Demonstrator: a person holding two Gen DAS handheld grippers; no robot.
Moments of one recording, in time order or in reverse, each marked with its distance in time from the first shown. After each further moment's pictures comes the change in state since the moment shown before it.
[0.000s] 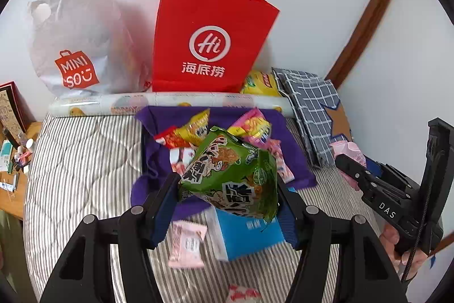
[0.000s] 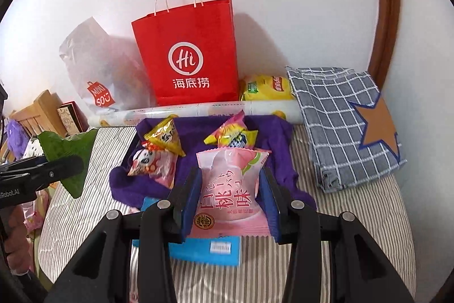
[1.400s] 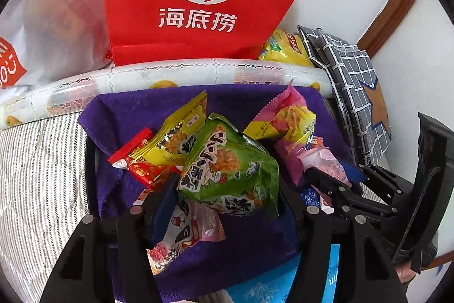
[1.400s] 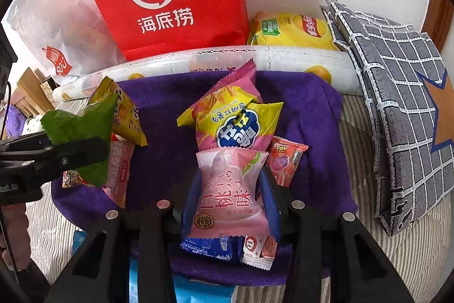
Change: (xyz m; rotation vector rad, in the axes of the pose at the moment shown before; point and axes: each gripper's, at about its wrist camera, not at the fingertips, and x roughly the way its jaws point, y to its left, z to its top) left arm 0.168 0.011 0.032 0.032 0.198 -0.005; right arm 0.178 -0.012 0.001 -0.022 0.232 0.056
